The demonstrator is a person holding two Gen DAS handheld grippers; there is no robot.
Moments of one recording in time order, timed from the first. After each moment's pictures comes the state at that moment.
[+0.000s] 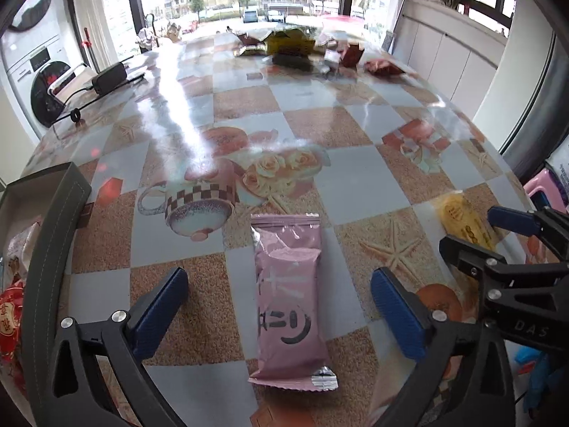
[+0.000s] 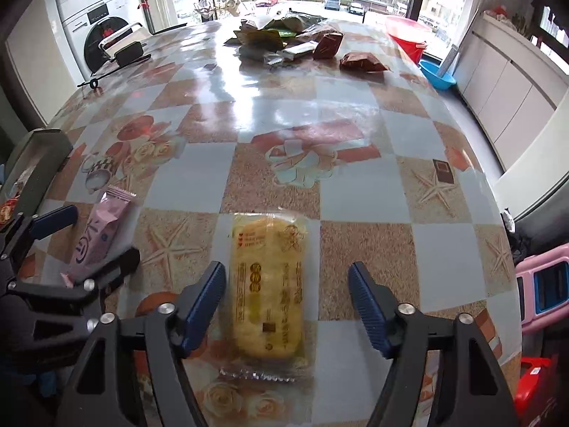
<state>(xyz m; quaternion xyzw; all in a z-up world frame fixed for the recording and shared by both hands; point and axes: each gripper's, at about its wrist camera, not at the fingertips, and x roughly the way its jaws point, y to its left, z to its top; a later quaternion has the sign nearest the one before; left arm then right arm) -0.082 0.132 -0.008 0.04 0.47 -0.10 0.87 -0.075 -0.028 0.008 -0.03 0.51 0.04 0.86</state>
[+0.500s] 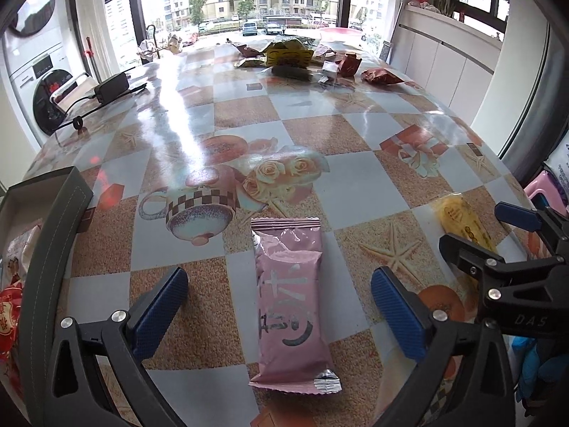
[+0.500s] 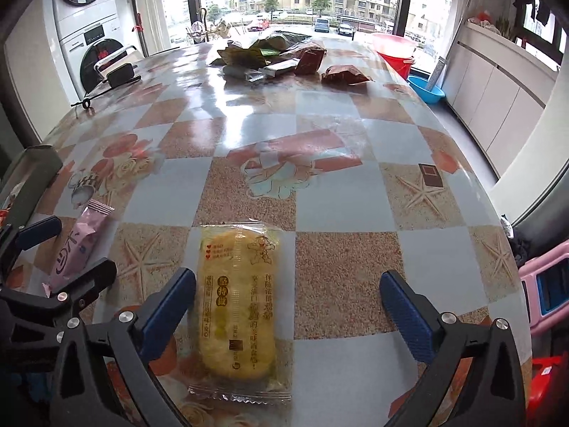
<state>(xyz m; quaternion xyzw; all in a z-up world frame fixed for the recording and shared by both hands) -0.089 0.132 -0.009 0.05 0.45 -0.11 0.89 -0.082 -0.043 -0.001 -0.02 0.47 0.03 0.88</state>
